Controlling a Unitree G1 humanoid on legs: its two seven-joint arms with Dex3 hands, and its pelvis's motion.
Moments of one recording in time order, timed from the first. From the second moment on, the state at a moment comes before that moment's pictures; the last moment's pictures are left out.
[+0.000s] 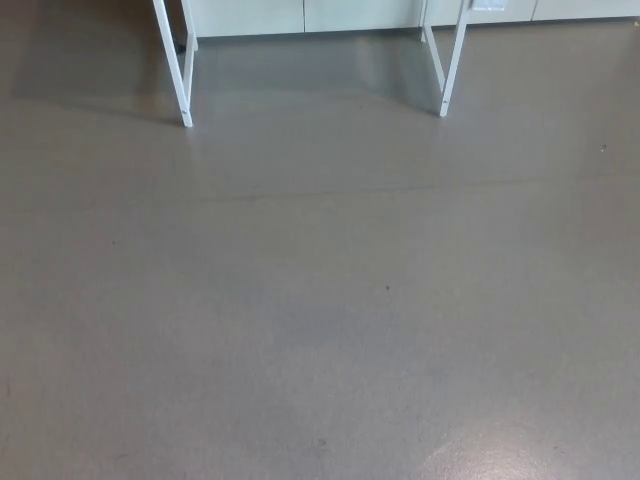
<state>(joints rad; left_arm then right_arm) 0.28 0.73 0.26 1.05 0.00 -0.01 -0.17 0.34 -0.65 -0.35 0.95 -0.01 -0.18 0.08</state>
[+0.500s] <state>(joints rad) 0.27 0.73 0.29 1.13 -0.02 -0.11 -0.22 0.34 -0.66 -0.32 0.95 0.01 -0.23 0.17</state>
